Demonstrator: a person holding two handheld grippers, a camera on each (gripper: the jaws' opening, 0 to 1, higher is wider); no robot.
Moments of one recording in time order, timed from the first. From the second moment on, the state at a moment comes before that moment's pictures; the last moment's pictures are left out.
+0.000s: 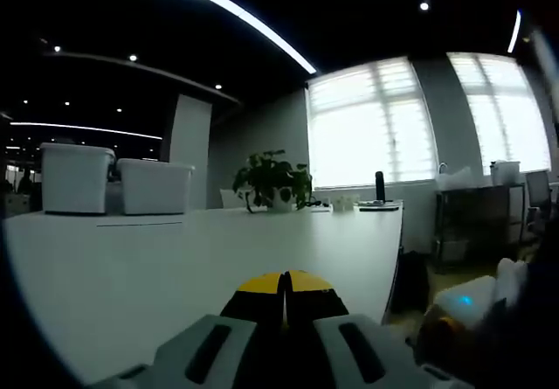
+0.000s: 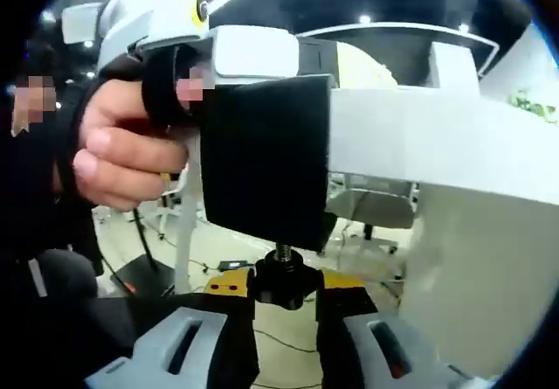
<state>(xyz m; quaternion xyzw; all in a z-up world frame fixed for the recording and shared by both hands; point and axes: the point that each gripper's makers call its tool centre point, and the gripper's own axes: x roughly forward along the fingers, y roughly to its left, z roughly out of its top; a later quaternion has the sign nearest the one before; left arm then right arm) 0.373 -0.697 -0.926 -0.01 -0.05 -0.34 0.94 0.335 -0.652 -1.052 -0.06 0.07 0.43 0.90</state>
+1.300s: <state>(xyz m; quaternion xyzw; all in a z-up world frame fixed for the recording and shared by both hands) 0.374 -0.699 -0.925 -0.01 -0.04 -0.34 0.94 0.340 -0.668 -1.048 -0.04 0.04 0.50 0.87</state>
